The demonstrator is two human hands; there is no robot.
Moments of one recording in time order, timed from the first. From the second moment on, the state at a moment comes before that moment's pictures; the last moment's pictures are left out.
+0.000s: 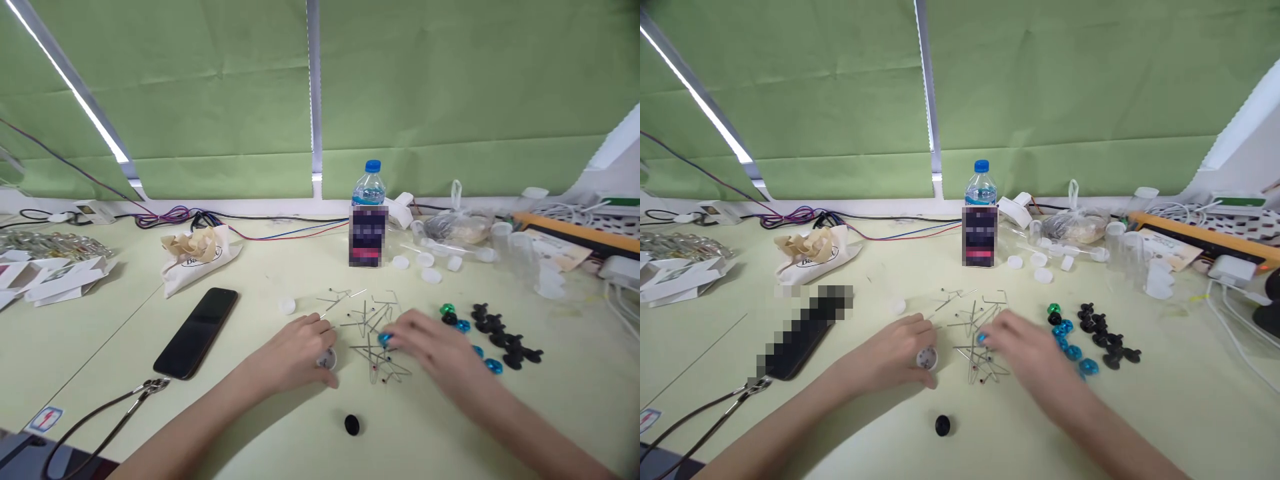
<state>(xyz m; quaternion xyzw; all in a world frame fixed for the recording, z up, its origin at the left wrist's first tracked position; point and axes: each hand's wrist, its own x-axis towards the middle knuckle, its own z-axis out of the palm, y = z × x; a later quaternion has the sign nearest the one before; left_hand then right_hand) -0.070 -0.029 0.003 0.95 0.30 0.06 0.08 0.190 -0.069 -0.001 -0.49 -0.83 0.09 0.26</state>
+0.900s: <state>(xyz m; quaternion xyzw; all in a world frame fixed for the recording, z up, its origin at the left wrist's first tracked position) -0.072 -0.034 0.024 0.97 0.13 0.11 0.18 0.174 -0.083 -0.022 -0.30 -0.94 -0.03 0.17</state>
